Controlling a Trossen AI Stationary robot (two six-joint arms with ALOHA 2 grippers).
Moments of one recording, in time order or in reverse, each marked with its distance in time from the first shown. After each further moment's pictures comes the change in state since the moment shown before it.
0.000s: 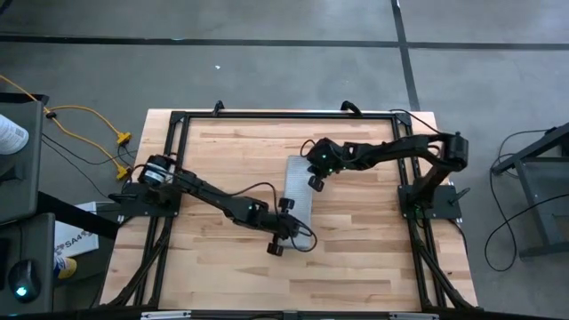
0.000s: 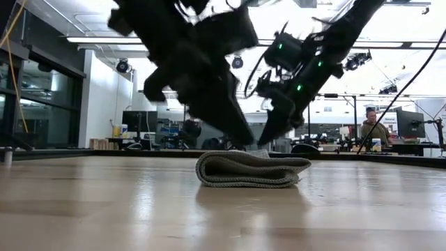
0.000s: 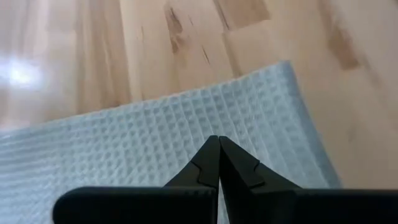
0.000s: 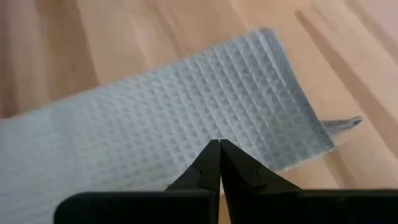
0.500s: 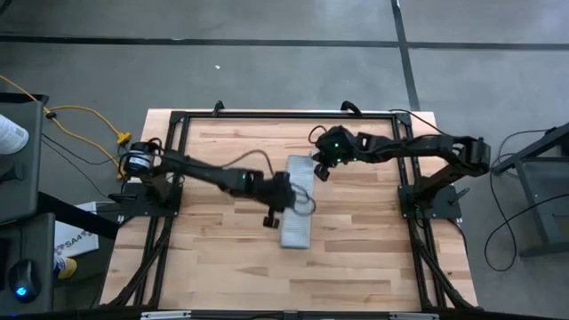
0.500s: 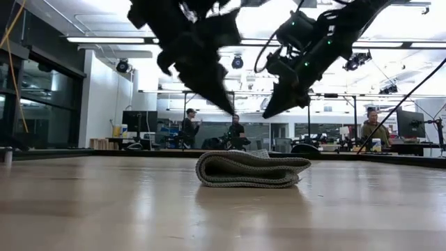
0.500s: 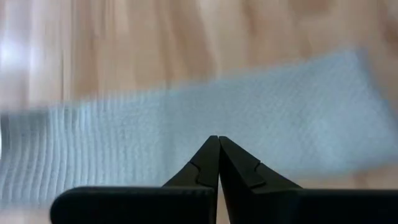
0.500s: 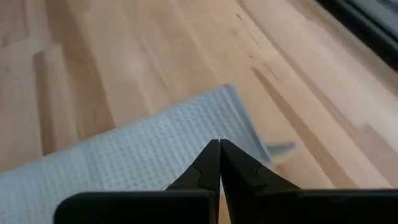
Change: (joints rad) left arm 0.207 -0.169 -0.003 -0.200 0.126 0.107; right arm -0.059 -0.187 0.000 -0.077 0.010 0.021
